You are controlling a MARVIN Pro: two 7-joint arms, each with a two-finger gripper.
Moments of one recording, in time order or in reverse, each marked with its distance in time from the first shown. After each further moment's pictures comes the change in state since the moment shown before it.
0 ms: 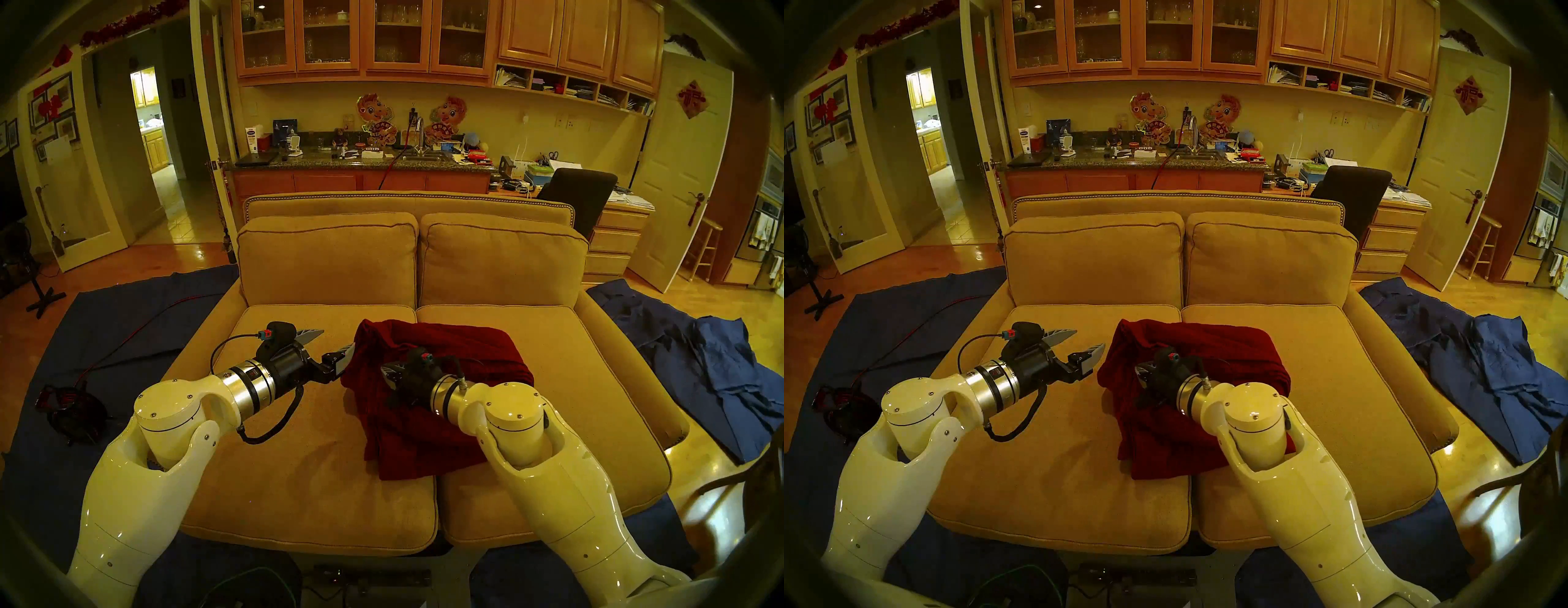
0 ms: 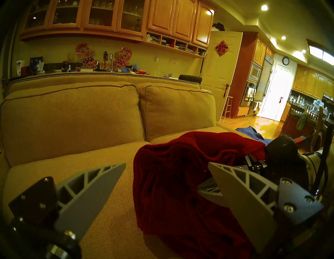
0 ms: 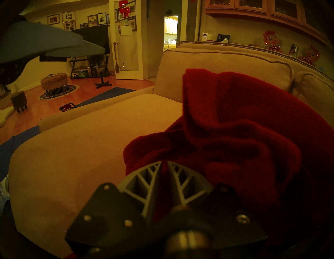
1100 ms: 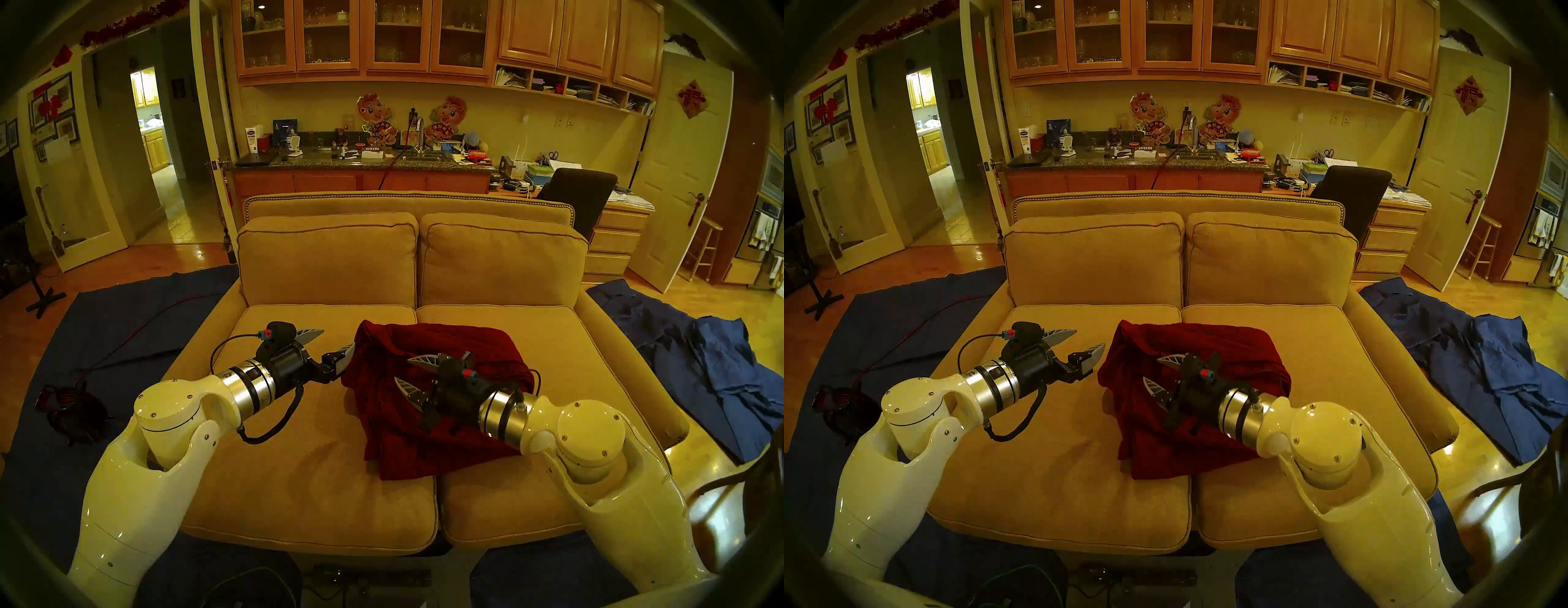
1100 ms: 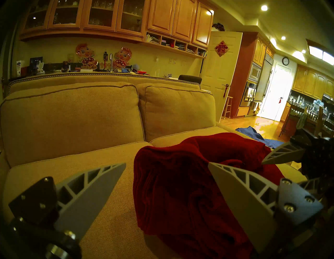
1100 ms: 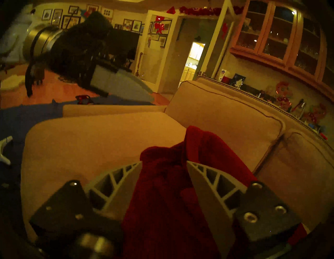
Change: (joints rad) left arm 0.000 -0.003 -0.002 0.000 0.003 0.000 -0.003; right arm -0.256 0.229 0.170 -0.289 -0.078 -0.237 0.129
